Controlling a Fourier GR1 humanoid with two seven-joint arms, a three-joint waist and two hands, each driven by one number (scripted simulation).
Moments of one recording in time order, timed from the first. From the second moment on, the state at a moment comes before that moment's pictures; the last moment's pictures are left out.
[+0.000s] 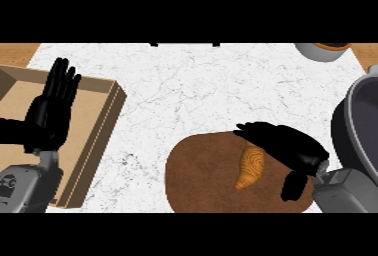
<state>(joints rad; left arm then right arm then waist) -0.26 0.36 -0.06 -1.52 0.31 0.25 -0.01 -0.30 -0.49 0.43 -1.64 0.66 0.58 0.04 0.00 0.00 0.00</state>
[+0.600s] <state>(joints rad) -0.27 0.30 -0.02 -1.53 0.24 0.20 0.01 -0.30 -0.36 0.42 -1.47 0.85 0.51 -0.03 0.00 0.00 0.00</state>
